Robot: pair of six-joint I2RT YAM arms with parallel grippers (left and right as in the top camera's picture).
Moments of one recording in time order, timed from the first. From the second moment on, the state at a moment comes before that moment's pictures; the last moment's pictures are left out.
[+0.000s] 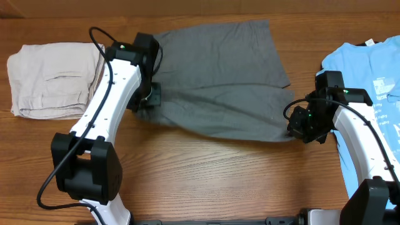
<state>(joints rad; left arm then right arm) -0.21 1.89 1.62 -1.36 -0.10 -0.27 -0.07 1.53 1.11 -1.14 -0.20 0.37</state>
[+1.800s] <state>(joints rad) -0.21 1.89 1.18 -1.03 0.11 -0.29 -0.03 1.52 0.69 -0.82 -0.31 0.49</state>
